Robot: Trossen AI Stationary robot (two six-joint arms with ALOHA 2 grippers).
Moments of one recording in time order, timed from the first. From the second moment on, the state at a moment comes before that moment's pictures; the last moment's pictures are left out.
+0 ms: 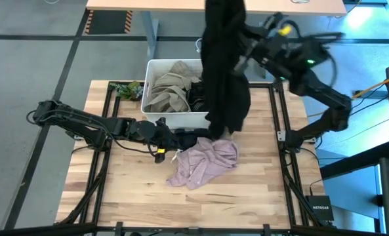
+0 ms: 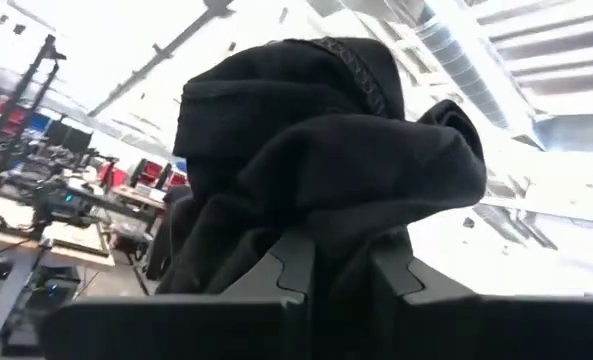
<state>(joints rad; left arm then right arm) -0.13 1.20 0.79 -0.09 -0.16 -0.15 -0.20 1.40 1.84 0.06 0.18 -0.55</state>
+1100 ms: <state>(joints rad) -0.13 1.20 0.79 -0.10 -0.16 -0.24 -0.38 1.62 1.87 -0.66 0.26 -0.29</state>
